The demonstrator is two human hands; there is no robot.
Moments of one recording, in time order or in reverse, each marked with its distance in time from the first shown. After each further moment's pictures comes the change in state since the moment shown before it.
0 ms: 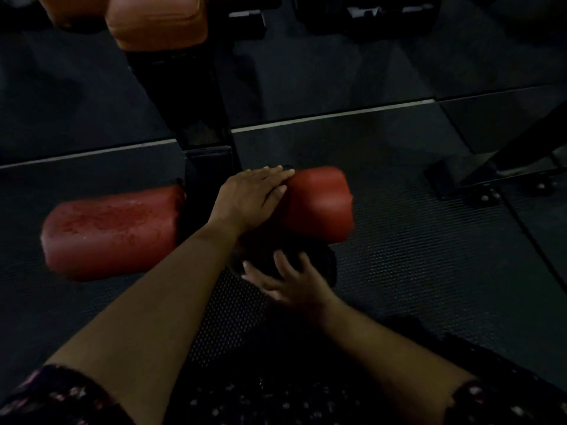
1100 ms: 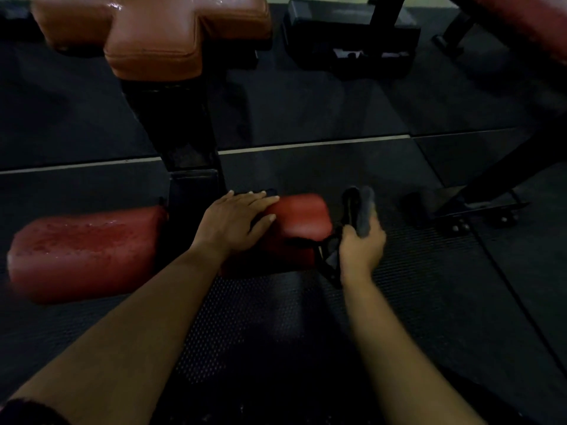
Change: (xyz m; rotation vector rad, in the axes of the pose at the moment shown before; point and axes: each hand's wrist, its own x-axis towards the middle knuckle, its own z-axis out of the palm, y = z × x) left_hand -0.001 0.006 -0.002 0.065 -0.024 -0.021; right_hand 0.014 0.134 -0.031 0.978 0.306 1.632
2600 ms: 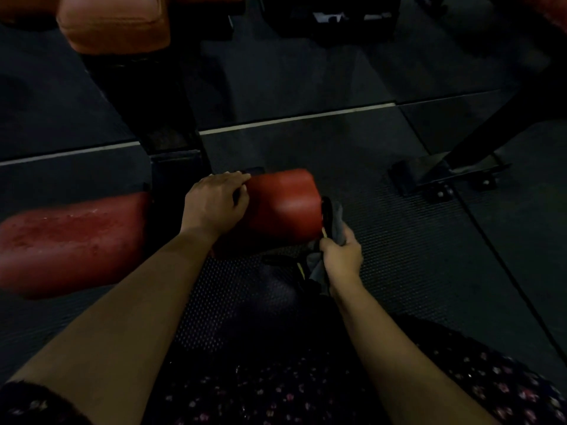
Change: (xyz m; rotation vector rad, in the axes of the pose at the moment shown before) left_hand -0.006 -0.001 0.008 -0.142 0.250 -0.134; right_hand -0.051 0.030 -0.015 0.121 -0.241 0.353
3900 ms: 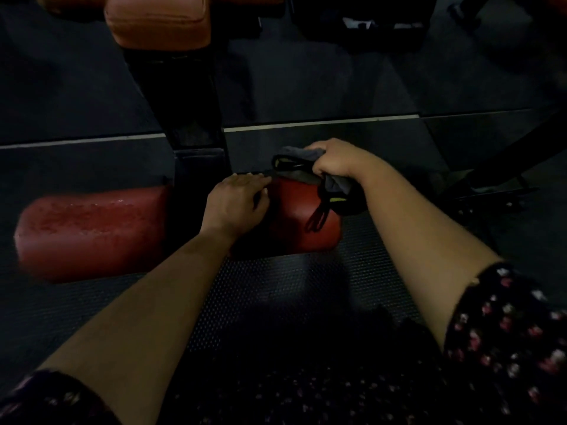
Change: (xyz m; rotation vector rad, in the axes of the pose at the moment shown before) left_hand 0.000 -0.005 0.003 -0.037 0.036 0.039; right_hand 0.070 -0.185 0.053 -1.100 -0.571 -0.487
